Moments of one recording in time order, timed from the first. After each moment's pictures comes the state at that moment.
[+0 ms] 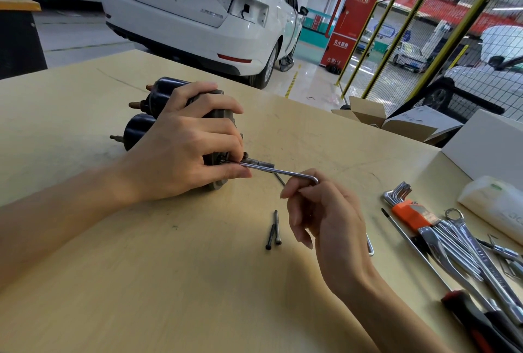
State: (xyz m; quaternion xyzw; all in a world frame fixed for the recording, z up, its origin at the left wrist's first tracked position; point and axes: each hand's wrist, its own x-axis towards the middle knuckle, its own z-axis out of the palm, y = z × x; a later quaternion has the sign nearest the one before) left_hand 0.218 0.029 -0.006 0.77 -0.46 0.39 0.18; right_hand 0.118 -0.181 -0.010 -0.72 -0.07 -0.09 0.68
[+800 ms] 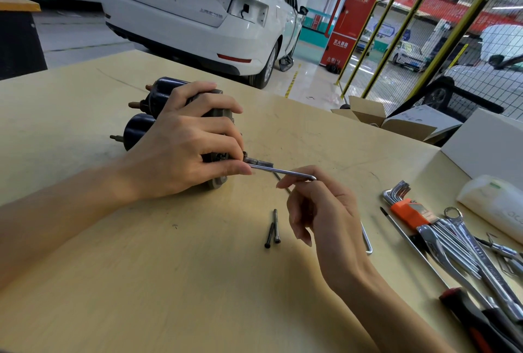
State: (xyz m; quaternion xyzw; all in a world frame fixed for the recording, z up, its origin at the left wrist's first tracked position) left_hand 0.217 0.028 -0.005 0.77 -0.47 0.38 0.19; right_hand 0.117 -0.178 -0.008 -0.75 -0.02 -0.11 0.65
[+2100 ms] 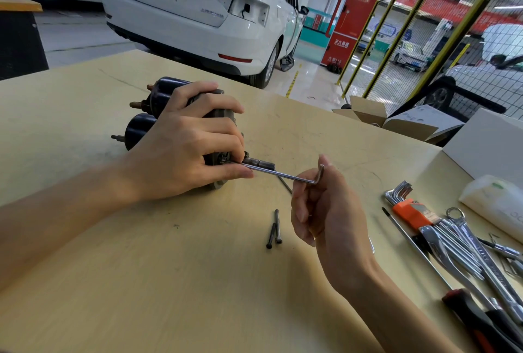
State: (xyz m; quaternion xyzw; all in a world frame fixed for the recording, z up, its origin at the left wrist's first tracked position) left_hand 0.214 0.028 -0.004 0.78 -0.46 0.38 0.18; right_hand 0.121 -0.180 -0.008 -0.68 -0.01 -0.07 0.73
